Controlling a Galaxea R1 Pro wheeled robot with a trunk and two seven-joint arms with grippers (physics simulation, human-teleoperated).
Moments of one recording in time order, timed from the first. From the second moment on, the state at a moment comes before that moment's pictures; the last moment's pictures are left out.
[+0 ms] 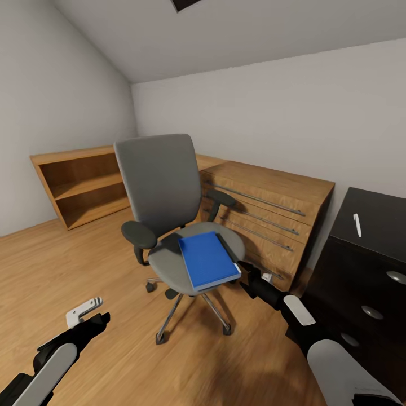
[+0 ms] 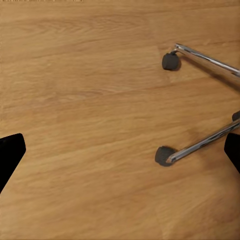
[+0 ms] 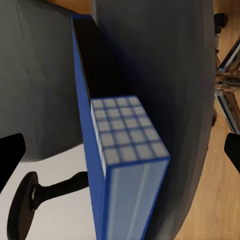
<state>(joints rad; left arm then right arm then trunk) -0.19 0.38 -0.26 -1.57 1.08 0.40 0.87 -0.70 -0.02 -0.06 -0.57 -1.23 0.56 0.30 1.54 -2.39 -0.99</state>
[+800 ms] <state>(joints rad) -0.19 0.38 -0.26 -1.57 1.08 0.40 0.87 -0.71 -0.02 -0.06 -0.57 -1.23 0.56 0.29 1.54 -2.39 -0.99</state>
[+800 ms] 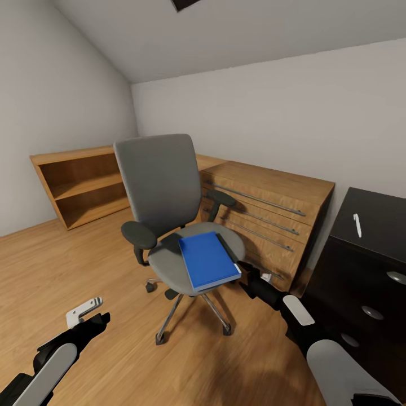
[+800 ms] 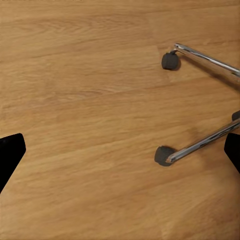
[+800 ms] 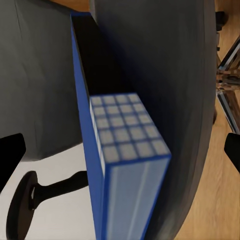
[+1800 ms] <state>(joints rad) -0.19 0.38 -0.26 -1.57 1.08 0.41 0.87 -0.71 -0.02 -0.06 -0.57 -1.23 0.56 0.29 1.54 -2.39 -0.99</state>
